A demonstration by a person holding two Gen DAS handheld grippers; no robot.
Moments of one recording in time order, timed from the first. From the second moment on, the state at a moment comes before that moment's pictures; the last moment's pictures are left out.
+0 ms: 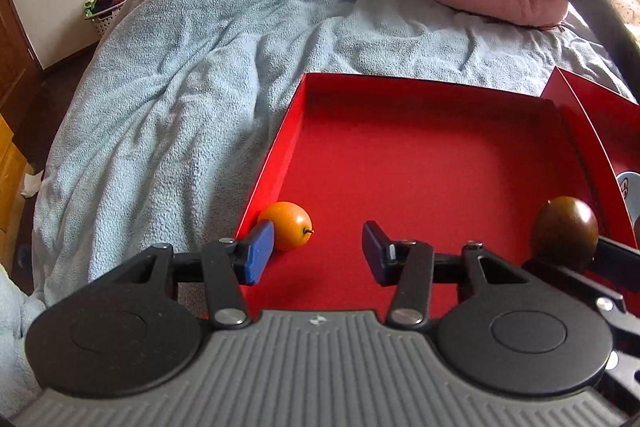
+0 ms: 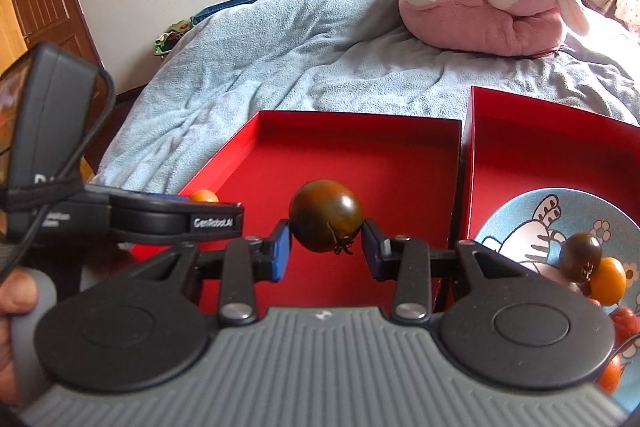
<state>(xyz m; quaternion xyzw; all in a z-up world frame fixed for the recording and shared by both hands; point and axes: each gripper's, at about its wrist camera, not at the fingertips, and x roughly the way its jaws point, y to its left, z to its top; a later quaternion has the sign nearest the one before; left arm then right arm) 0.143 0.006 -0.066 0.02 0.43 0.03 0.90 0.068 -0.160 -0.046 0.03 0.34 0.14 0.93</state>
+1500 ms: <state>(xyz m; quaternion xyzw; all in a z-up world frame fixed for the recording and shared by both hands) 0.158 -0.002 -0.086 -0.05 0.41 0.15 0.90 0.066 -0.178 -0.044 0.01 0.37 0.11 0.92</state>
